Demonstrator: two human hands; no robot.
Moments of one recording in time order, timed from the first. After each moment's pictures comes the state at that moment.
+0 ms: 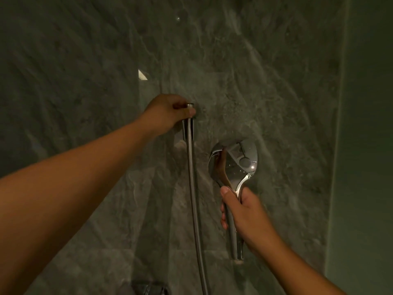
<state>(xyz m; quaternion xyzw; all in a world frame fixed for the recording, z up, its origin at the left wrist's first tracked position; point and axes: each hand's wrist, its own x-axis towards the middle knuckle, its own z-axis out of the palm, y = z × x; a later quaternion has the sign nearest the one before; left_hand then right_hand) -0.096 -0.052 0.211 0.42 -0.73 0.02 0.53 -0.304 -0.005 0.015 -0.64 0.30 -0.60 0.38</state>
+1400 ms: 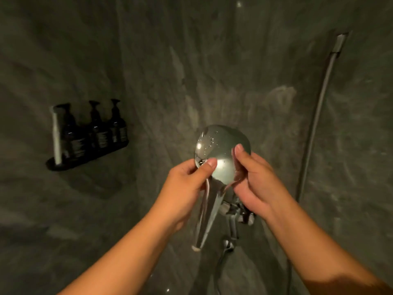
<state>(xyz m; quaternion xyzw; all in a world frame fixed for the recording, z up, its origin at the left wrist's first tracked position) -0.010 0.217 -0.071 0.44 -0.42 -0.33 0.73 -0.122 0.116 -0.055 -0.47 0.09 -0.40 0.78</state>
